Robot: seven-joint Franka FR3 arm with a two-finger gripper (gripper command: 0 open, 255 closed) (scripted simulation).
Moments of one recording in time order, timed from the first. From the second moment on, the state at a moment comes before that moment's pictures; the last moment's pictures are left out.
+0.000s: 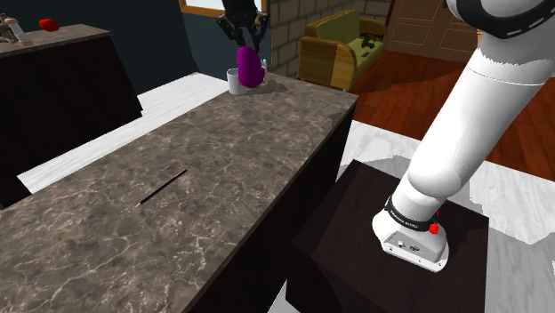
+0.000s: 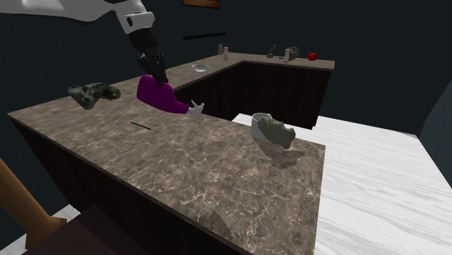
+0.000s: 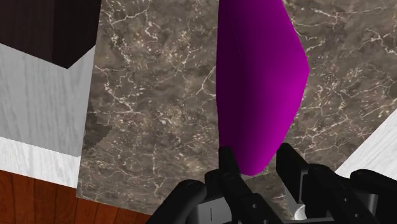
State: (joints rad) arm -0.11 0.00 0.36 -1.56 -0.32 1.55 1.35
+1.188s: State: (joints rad) arm 0.14 0.23 0.55 -1.50 -0.41 1.54 1.81
